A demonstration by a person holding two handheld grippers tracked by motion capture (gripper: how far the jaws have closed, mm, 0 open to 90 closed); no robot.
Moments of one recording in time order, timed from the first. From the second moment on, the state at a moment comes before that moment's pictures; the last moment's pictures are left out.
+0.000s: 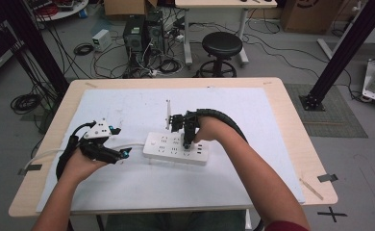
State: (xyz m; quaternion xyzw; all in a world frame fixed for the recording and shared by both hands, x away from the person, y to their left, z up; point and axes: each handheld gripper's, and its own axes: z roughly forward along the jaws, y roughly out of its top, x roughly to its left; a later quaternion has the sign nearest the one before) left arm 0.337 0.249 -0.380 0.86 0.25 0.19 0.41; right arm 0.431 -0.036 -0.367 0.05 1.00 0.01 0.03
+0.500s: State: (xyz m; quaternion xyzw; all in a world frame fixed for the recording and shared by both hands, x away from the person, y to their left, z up) left arm 0.339 0.251 -0.374 0.85 0.25 0.19 0.42; right arm 0.428 -0.051 -0.364 0.08 0.99 0.07 0.02
